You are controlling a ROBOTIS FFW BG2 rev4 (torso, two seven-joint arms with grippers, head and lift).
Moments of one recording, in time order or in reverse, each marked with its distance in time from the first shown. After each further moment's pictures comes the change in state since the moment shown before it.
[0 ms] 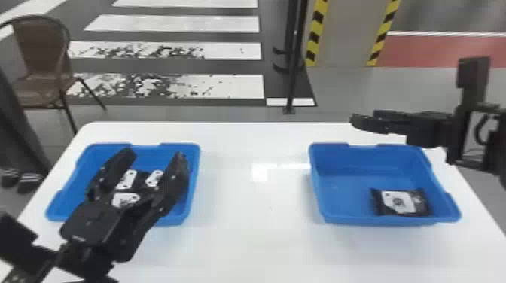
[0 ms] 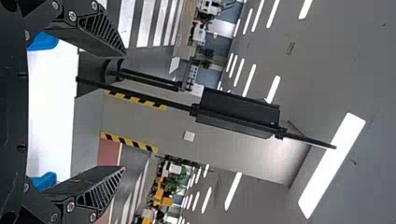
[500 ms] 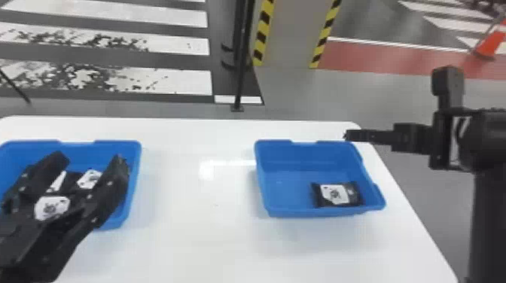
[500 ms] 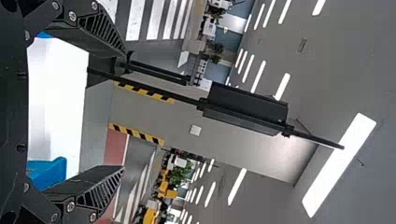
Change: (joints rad) left arm 0.025 0.000 -0.006 -0.027 0.018 0.034 -0.004; right arm -0.035 -0.005 -0.084 -0.185 0.382 0.507 0.085
